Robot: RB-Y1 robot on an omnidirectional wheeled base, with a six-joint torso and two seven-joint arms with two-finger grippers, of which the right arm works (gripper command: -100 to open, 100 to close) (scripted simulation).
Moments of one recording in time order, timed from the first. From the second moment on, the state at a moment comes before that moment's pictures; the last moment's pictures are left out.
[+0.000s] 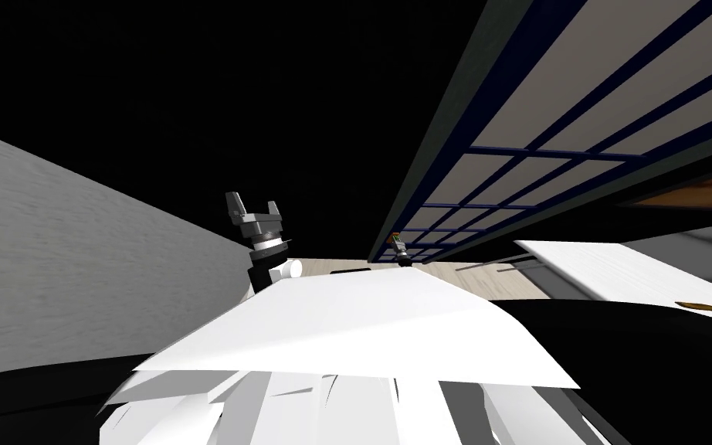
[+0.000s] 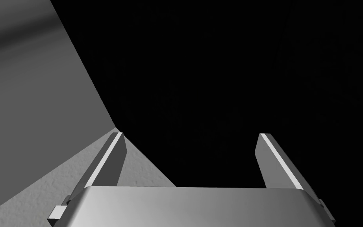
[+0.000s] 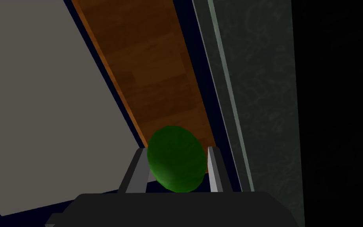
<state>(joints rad) -0.02 -0.29 -0.08 -0.56 0.01 -0.97 1.00</state>
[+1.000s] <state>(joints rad) -0.03 -0.30 -0.06 -0.56 -0.05 -0.97 0.75</state>
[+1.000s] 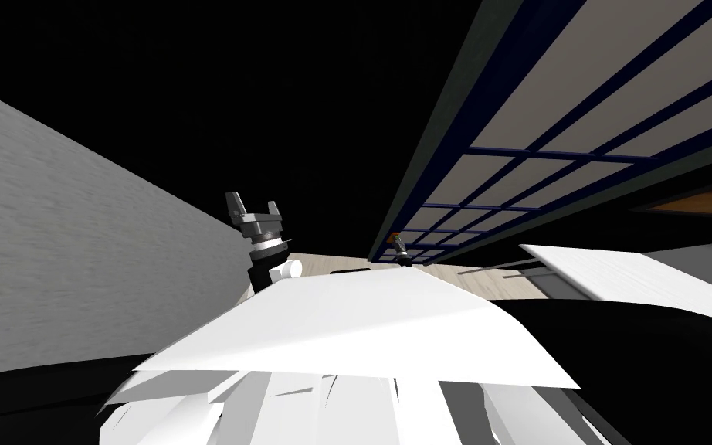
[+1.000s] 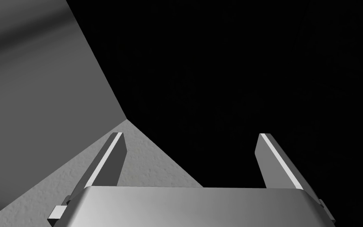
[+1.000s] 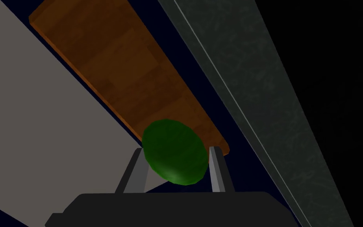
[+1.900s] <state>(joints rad) -0.03 -0.30 -0.05 -0.58 -0.10 -0.95 0.54</state>
